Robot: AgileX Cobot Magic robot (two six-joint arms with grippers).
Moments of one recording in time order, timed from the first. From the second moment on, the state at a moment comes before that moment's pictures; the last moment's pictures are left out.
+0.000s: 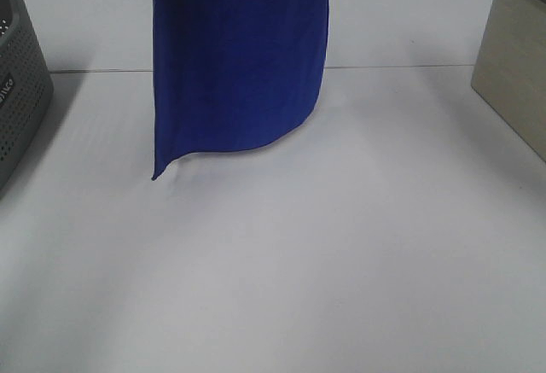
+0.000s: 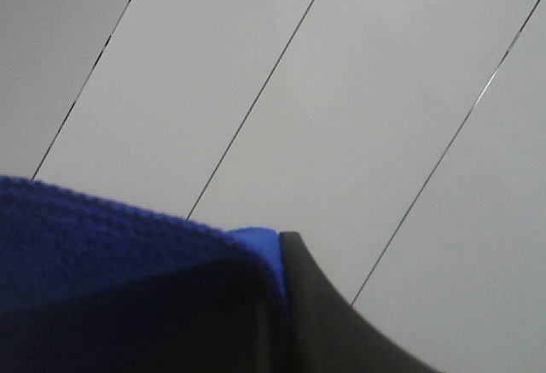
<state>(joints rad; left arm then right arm) -0.35 1.86 -2.07 -0.29 -0.04 1.05 0.40 1.79 -1.88 -0.11 -0.11 -0.38</state>
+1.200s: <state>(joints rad) -0.25 2.31 -2.46 0.00 -0.45 0.76 0.32 2.17 -2.26 -0.09 -0.35 -0.36</state>
